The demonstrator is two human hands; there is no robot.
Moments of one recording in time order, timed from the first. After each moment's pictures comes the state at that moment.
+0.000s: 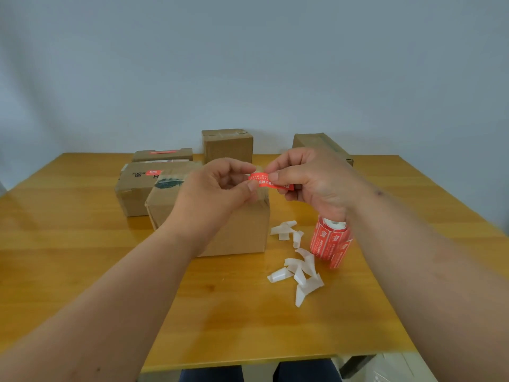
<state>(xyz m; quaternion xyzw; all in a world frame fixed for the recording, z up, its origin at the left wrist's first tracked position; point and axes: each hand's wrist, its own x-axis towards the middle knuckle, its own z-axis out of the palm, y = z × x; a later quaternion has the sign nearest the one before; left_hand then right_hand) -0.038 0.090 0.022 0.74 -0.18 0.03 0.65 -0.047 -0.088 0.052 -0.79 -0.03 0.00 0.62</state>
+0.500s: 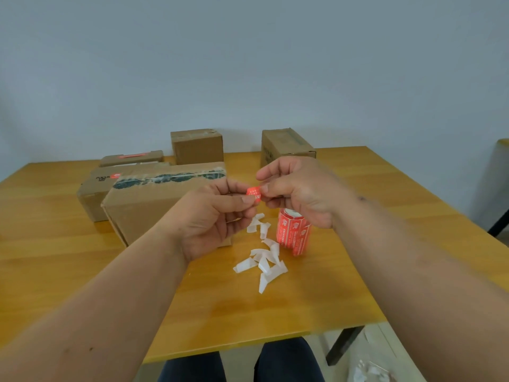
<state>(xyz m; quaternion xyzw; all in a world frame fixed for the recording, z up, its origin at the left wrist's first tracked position) -0.054 0.045 0.013 0.57 -0.12 -0.28 0.77 -0.084 -0.128 0.036 -0.76 0.02 -0.01 0.65</state>
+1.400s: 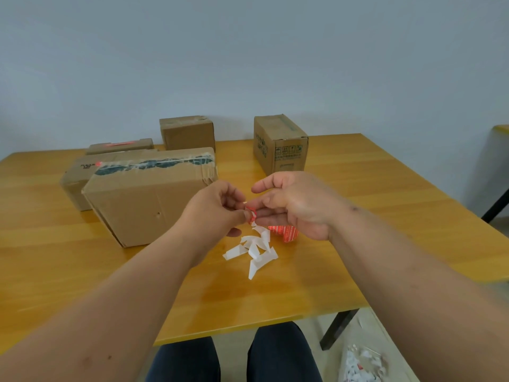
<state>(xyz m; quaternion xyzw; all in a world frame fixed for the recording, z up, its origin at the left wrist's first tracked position) -0.059 0.027 -0.028 0.81 -0.15 -0.11 0.56 -0.102 -0.135 0.007 -0.71 0.07 0.08 0.69</state>
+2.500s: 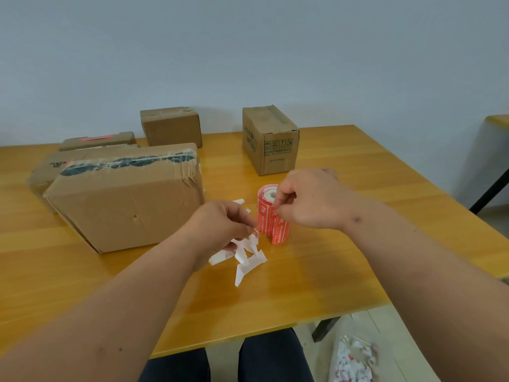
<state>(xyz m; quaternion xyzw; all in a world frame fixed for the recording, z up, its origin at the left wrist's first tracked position) -0.045 -0.002 -0.045 0.82 -0.11 -0.23 0.51 -0.093 -0.178 0.004 -0.99 -0.01 -0.02 0.12</state>
